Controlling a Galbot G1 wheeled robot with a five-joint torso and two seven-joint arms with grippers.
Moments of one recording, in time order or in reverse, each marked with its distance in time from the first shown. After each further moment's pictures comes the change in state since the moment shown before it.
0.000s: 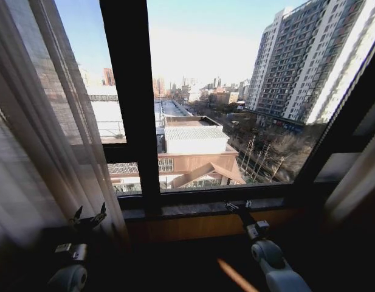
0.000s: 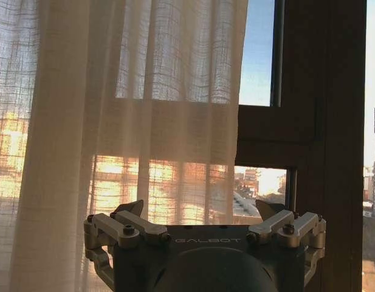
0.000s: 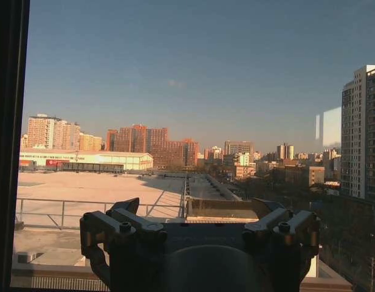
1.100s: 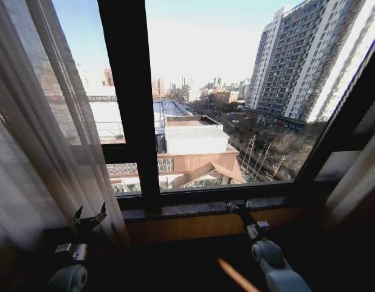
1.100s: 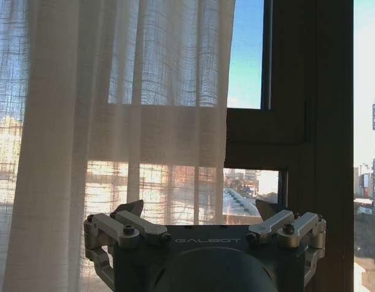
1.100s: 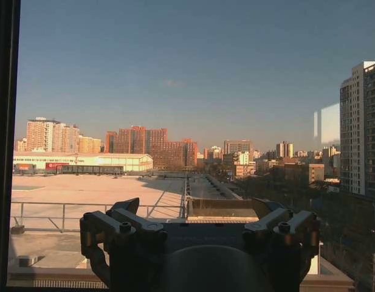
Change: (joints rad) left arm 0.000 0.000 0.000 0.000 0.000 0.000 0.000; right arm 0.000 0.000 0.000 0.000 0.000 0.000 0.000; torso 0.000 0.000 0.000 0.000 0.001
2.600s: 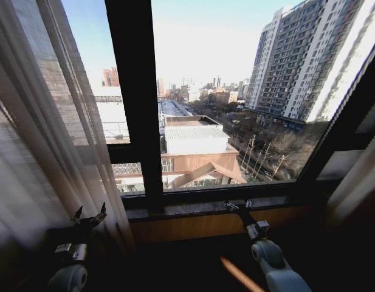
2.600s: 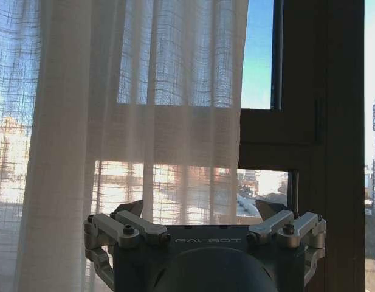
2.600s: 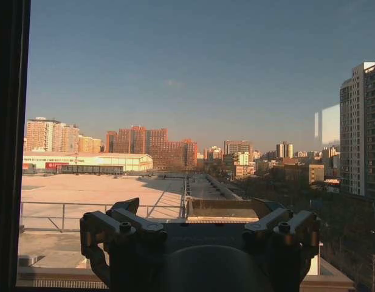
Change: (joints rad) left arm 0.000 0.000 0.000 0.000 0.000 0.000 0.000; right arm 0.000 0.000 0.000 0.000 0.000 0.000 0.000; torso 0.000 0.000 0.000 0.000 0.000
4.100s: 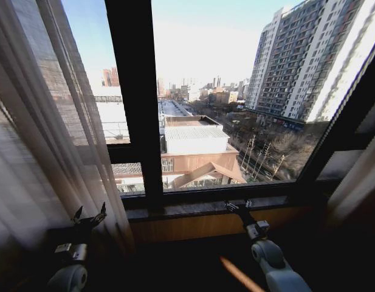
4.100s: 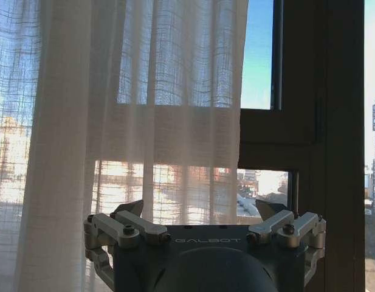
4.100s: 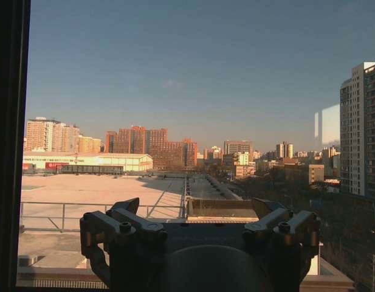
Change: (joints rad) left arm 0.000 0.000 0.000 0.000 0.000 0.000 0.000; right arm 0.000 0.000 0.000 0.000 0.000 0.000 0.000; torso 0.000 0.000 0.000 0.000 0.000
